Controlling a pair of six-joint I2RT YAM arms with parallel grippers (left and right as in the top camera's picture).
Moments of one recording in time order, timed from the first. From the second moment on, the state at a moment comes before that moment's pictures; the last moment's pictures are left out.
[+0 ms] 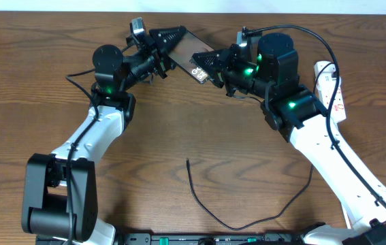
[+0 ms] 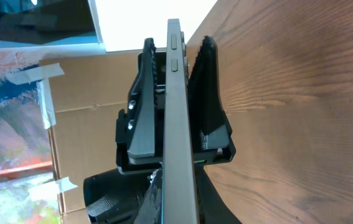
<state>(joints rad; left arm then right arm) -0.16 1.70 1.01 0.83 0.77 -1.81 0.45 1.50 1.27 -0.08 -0.54 1.39</state>
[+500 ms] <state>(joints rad) -0.16 1.70 1.01 0.82 0.77 -1.82 0.47 1.50 1.27 -0.07 -0.55 1.41</state>
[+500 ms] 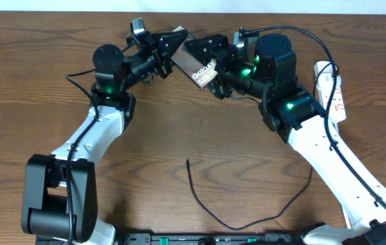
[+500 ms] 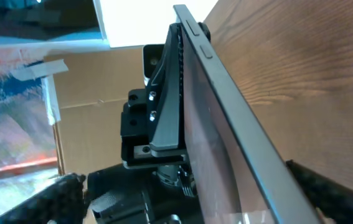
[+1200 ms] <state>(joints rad) 0.27 1.70 1.01 0.82 1.12 -1.79 0.40 1.50 1.28 -0.40 -0.54 0.85</state>
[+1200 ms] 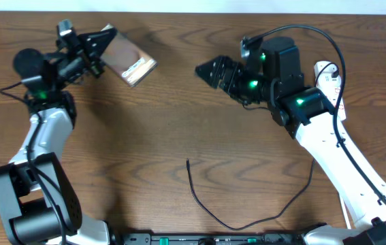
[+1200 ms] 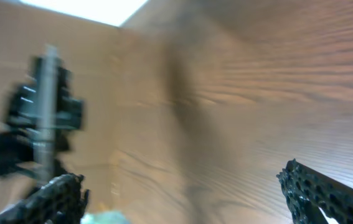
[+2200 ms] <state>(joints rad) 0.35 1.70 1.01 0.83 1.41 -1.59 0.81 1.70 1.28 -0.93 -0.17 0.52</state>
